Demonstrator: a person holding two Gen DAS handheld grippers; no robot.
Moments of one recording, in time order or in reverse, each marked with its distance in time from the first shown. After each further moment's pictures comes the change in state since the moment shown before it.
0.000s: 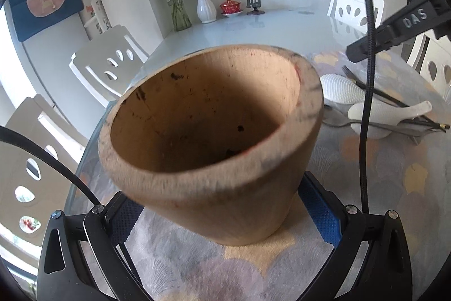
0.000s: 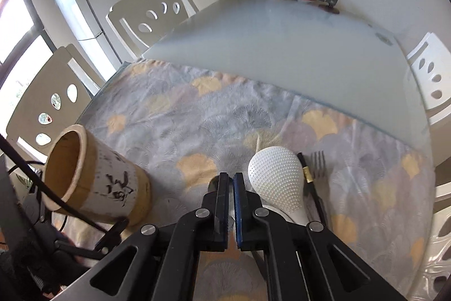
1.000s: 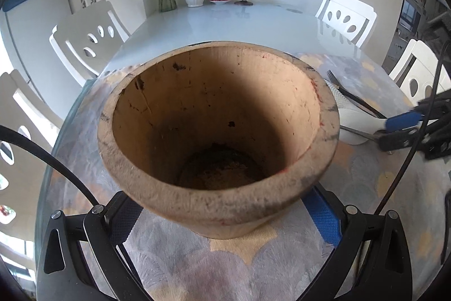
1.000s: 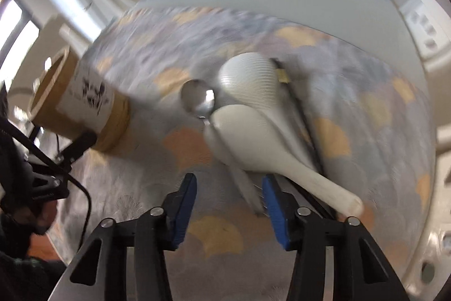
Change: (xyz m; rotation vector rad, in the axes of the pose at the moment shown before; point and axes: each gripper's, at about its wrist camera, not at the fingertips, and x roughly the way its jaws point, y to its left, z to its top) left arm 0.006 0.016 0.007 -0.087 0.080 -0.166; right arm 0.004 -0.023 -0.081 0.011 0.197 0.004
